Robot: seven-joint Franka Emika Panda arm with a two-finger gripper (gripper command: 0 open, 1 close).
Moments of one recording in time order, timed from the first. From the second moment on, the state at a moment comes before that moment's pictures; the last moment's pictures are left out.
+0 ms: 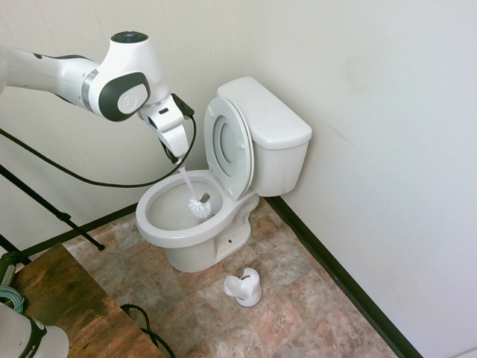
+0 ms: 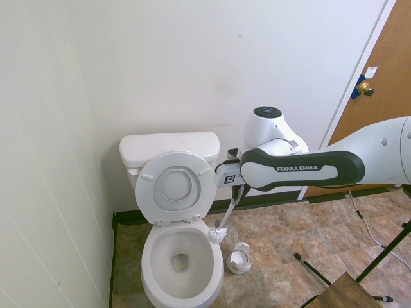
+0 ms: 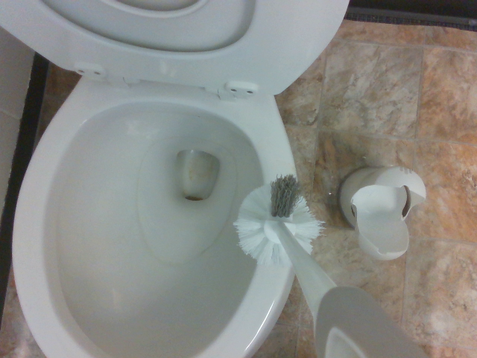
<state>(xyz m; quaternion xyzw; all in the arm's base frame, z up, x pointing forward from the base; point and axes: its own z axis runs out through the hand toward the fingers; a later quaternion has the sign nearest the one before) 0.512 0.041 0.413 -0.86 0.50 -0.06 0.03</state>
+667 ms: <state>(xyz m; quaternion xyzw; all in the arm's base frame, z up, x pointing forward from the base) 0.514 -0.111 0.347 -0.78 0.61 -0.11 0.01</state>
